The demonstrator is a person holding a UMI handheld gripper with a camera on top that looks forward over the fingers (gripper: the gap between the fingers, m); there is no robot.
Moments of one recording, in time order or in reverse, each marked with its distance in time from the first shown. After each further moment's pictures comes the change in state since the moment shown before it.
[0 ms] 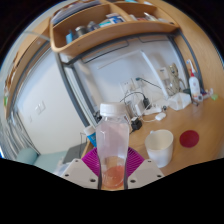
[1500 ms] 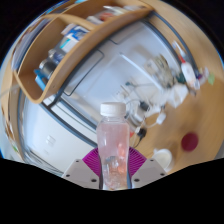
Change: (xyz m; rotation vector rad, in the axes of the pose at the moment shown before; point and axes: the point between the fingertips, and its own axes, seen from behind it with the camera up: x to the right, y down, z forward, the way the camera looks) arm 0.000 -0.136 -0.022 -0.126 -0.044 0.397
